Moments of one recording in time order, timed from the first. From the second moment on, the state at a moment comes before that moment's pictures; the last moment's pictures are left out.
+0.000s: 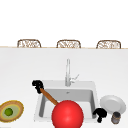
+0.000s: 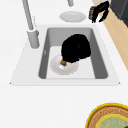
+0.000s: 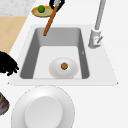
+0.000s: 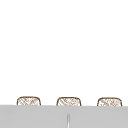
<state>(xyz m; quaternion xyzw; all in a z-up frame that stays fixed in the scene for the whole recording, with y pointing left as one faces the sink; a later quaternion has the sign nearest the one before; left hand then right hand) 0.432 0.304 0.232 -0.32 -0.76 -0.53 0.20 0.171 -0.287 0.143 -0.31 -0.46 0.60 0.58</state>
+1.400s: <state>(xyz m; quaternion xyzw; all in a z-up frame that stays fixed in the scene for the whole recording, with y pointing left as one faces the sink) 0.360 0.501 0.344 -0.34 -0.75 -0.52 0.21 0.171 -0.287 0.143 -0.31 -0.46 0.60 0.58</state>
